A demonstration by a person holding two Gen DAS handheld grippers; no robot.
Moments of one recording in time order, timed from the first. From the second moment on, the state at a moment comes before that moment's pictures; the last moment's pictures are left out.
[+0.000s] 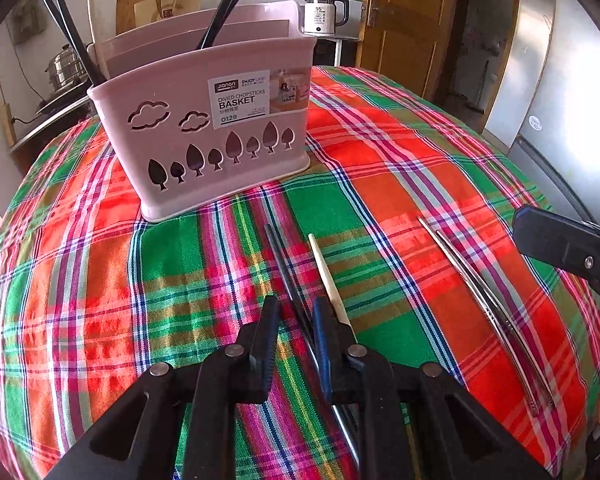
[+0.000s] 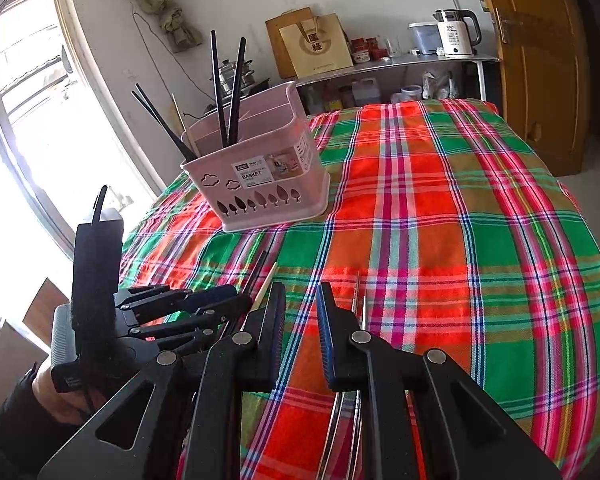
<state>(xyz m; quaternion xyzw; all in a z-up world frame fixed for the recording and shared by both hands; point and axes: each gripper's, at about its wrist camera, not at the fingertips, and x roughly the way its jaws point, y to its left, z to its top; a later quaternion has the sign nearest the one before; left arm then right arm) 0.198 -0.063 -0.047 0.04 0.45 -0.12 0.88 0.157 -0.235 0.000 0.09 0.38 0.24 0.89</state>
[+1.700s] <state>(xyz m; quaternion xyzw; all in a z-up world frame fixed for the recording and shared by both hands) 0.211 0.048 0.006 0.00 0.44 -0.10 0.89 0.215 -0.141 0.022 0.01 0.41 0.23 0.88</state>
